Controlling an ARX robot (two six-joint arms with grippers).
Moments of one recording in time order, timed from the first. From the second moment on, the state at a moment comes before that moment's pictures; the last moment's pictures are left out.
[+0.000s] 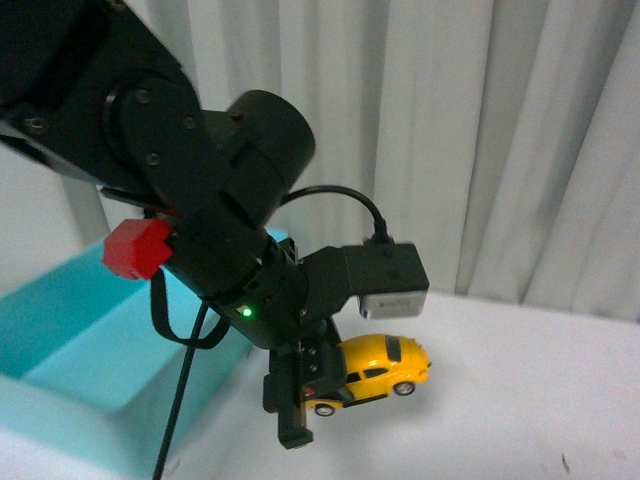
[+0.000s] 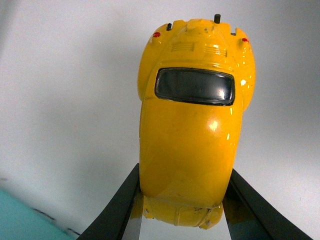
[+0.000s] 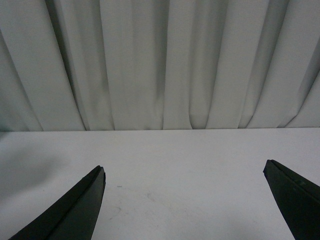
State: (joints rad) left arm -0.24 1.83 1.09 -0.26 0.27 0.92; right arm 0.00 0.00 0.01 0.00 0.00 -0.01
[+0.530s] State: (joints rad) left arm 0.18 1.59 1.09 -0.11 0.20 0.46; right arm 0.00 0.00 0.01 0.00 0.00 -0.01
